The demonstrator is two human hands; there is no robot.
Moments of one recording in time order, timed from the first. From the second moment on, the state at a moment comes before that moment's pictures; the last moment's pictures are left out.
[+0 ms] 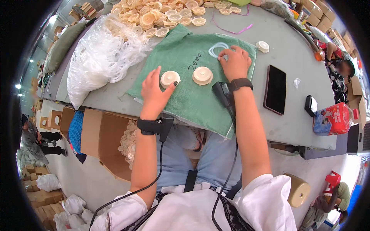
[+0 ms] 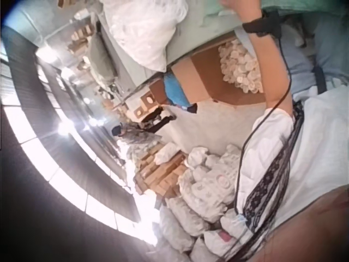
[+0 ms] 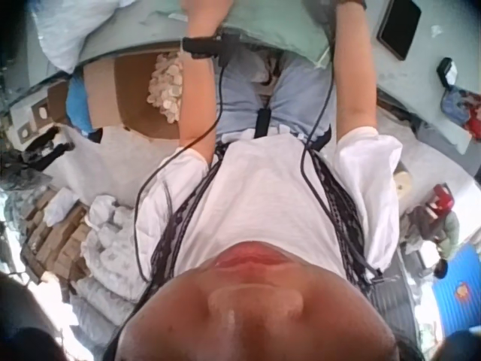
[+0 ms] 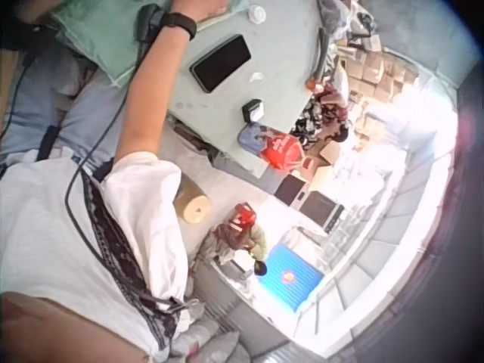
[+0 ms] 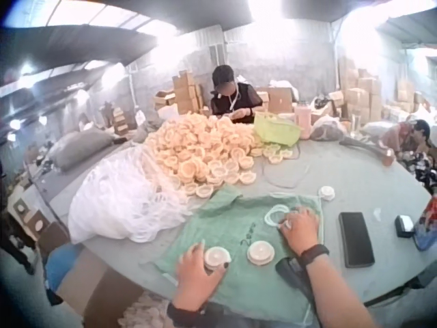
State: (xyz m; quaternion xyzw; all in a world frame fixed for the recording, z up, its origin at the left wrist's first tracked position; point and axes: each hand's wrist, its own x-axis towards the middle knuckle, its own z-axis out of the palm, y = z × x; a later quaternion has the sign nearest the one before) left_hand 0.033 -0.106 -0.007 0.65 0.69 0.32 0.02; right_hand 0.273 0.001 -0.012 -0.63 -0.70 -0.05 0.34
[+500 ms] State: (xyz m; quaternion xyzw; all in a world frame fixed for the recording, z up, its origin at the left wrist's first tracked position) left_hand 0.096 -0.084 0.028 0.65 0.57 0.50 0.09; right_hand 0.316 0.037 -0.039 -0.52 -0.76 -0.06 0.38
